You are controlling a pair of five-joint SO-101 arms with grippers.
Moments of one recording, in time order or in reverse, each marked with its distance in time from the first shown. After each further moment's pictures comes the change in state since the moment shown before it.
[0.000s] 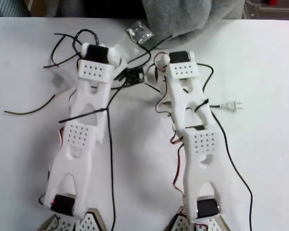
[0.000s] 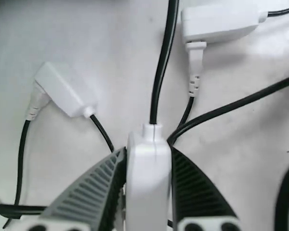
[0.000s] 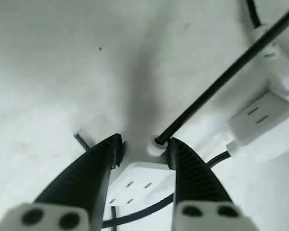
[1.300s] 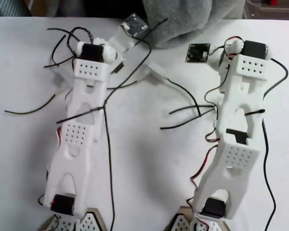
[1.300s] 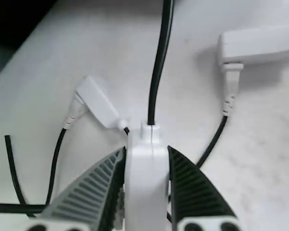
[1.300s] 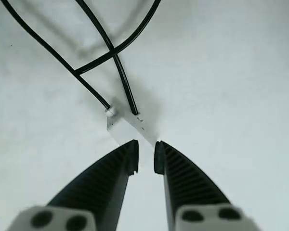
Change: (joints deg) left arm -4.2 0.1 -0.5 -8.1 -0.2; right arm 22.5 -18.2 3.4 5.2 5.3
